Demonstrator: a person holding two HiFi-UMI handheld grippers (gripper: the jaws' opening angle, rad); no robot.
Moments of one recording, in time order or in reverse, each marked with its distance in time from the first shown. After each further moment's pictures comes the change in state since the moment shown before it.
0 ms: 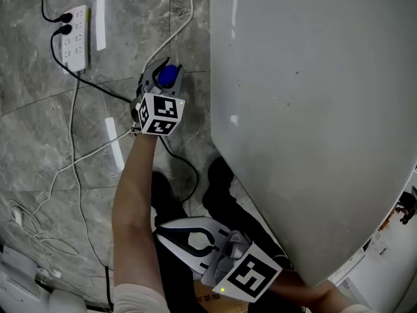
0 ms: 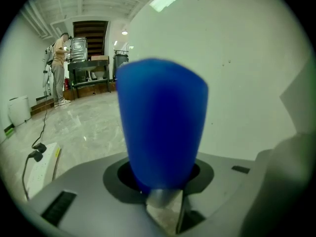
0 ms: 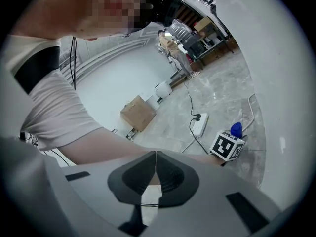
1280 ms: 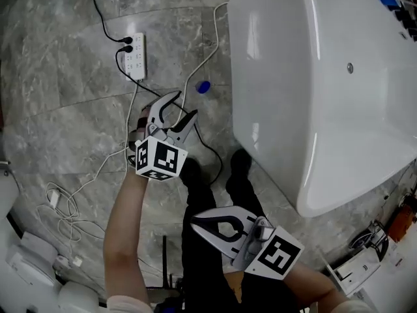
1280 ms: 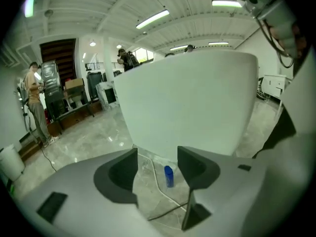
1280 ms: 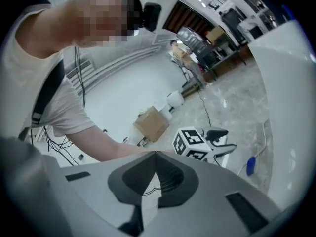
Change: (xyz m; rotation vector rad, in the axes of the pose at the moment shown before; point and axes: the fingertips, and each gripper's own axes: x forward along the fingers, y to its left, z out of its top) left arm -0.273 0.024 0.177 0.297 -0.026 -0.181; right arm -0.061 0.152 0.126 -0.005 -0.113 0.062
